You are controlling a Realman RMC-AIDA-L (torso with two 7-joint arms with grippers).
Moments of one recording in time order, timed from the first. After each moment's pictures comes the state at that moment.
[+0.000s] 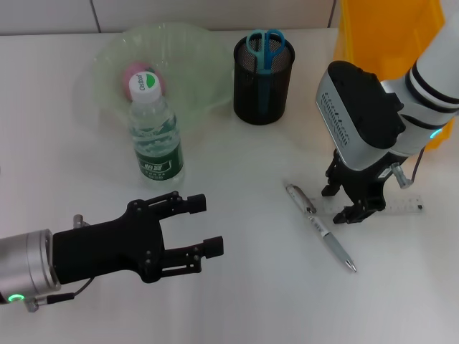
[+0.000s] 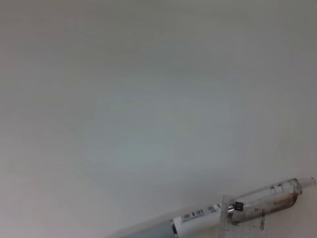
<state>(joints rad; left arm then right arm) -0.37 -2.06 0.94 0.37 1.69 1.70 -1.09 0.94 2.09 -1.30 -0.74 -2.66 -1.47 1.53</state>
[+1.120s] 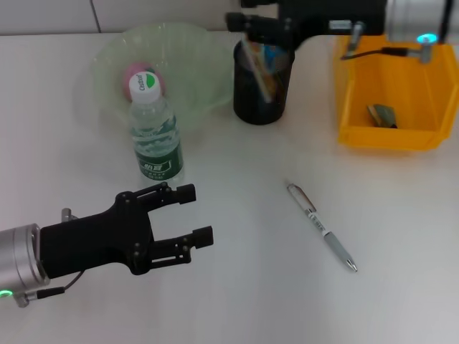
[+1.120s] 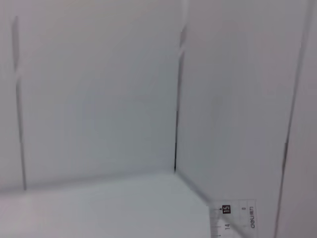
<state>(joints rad) -0.37 -2.05 0.90 0.37 1.69 1.72 -1.08 0.78 2.09 -0.95 -0.76 -1.74 -1.29 1.44</state>
